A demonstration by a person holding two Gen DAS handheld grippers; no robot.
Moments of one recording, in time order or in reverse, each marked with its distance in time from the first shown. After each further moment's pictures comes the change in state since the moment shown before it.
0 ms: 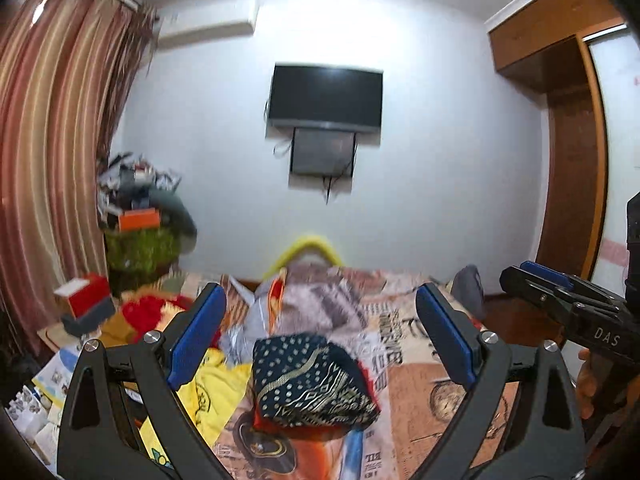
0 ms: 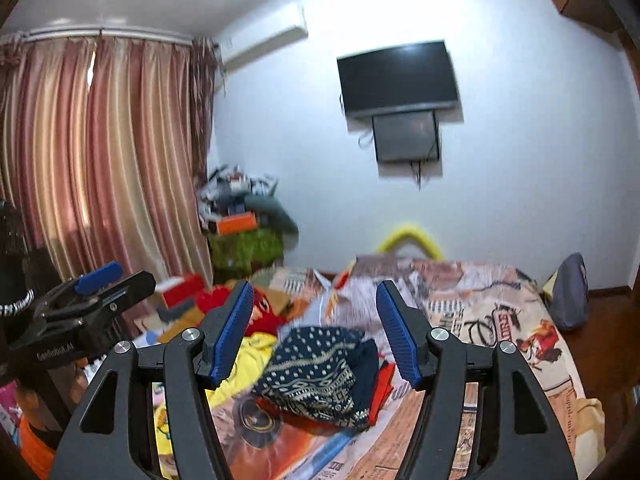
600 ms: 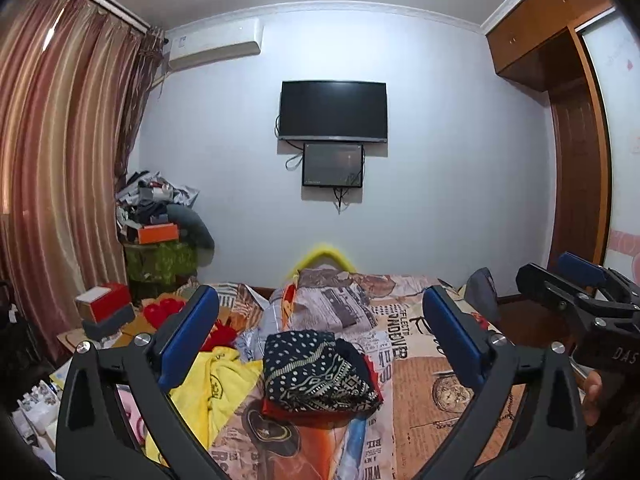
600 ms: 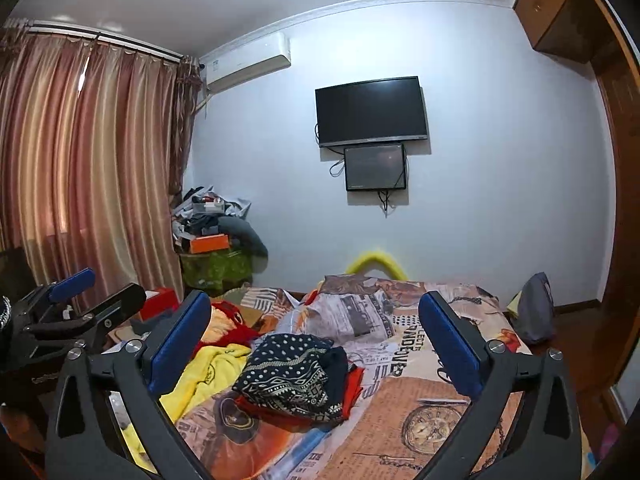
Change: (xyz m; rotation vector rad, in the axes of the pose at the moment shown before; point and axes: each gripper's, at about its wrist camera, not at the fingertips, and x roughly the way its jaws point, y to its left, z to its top) left arm -0.043 -0.029 -0.030 0.029 -0.030 0.071; right arm -0.032 0.025 -0.014 -0.033 -0.088 -0.142
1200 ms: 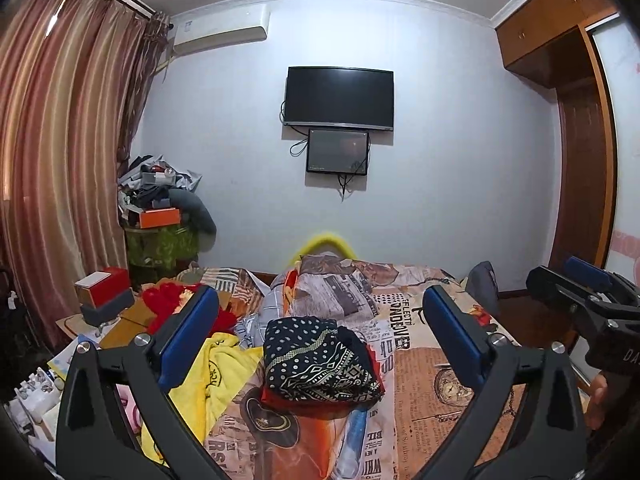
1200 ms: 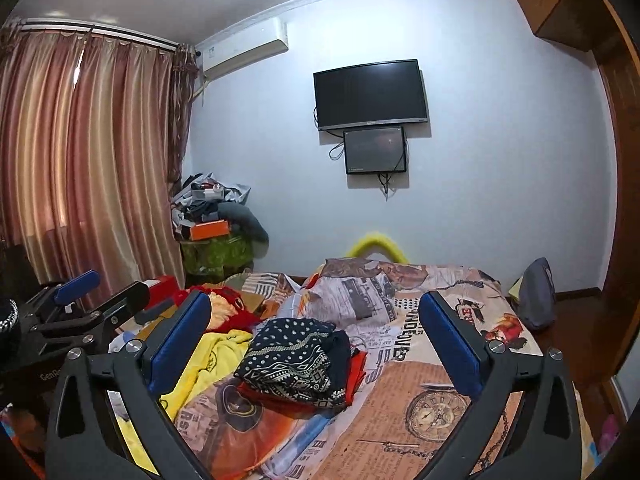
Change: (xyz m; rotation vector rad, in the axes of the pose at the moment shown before) left arm 0.007 0.007 -0.009 -0.022 0.041 0.009; right arm 0.003 -0.006 -0.010 0.013 0.056 -0.001
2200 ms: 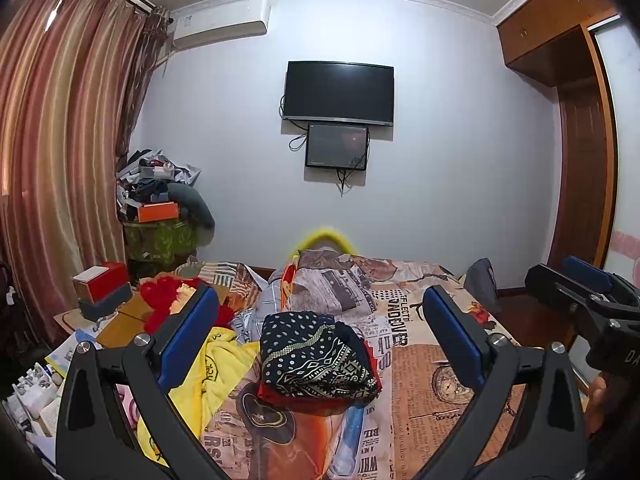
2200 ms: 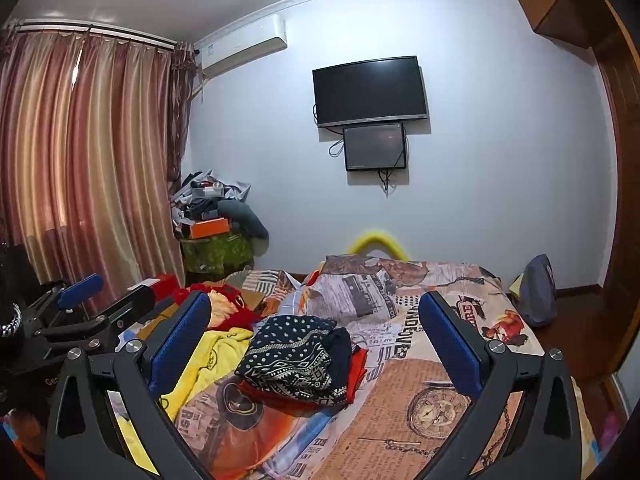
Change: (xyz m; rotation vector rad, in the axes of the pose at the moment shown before) left arm 0.003 0.000 -0.003 -0.006 0.016 -0.002; right arm -0.004 -0.003 0.001 0.010 0.014 0.006
